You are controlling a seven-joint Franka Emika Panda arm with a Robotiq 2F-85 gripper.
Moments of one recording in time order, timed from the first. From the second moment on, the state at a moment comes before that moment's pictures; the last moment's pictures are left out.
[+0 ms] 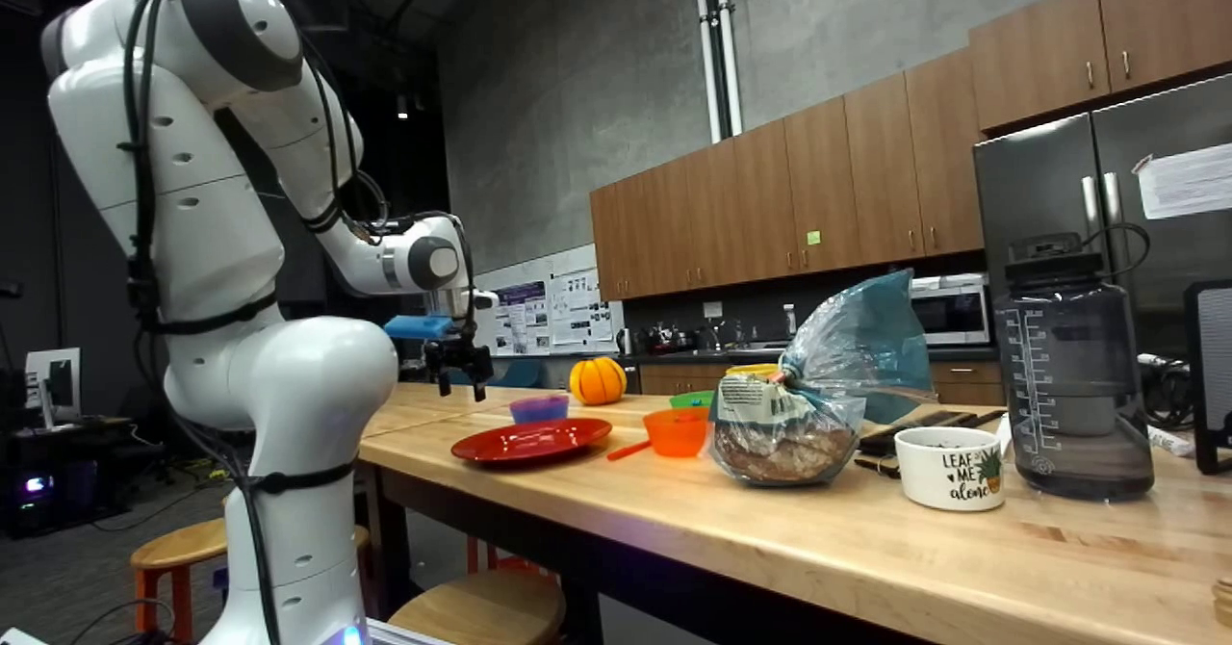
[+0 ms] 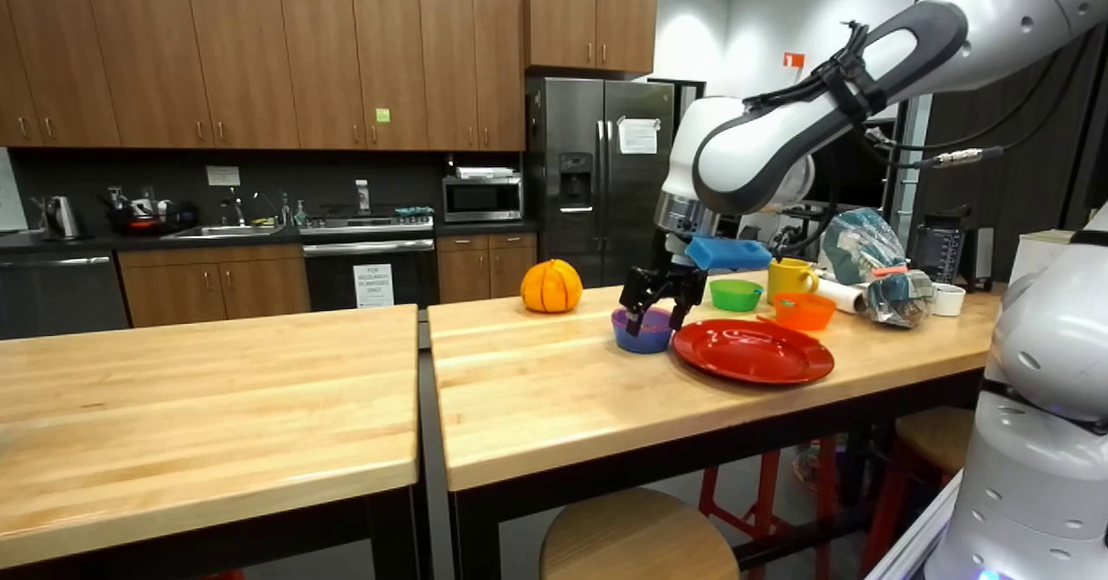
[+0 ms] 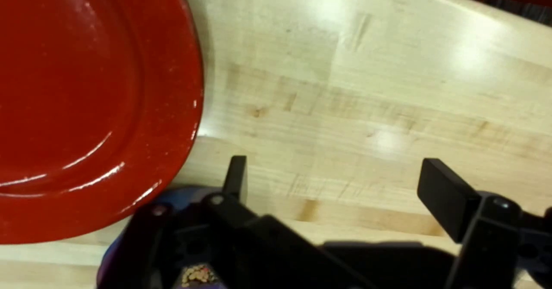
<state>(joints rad) 0.15 -0.45 0.19 -2.67 0.21 2.44 0.23</state>
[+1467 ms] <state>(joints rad) 0.16 -0.21 0.05 -2.48 0.25 2.51 -0.17</state>
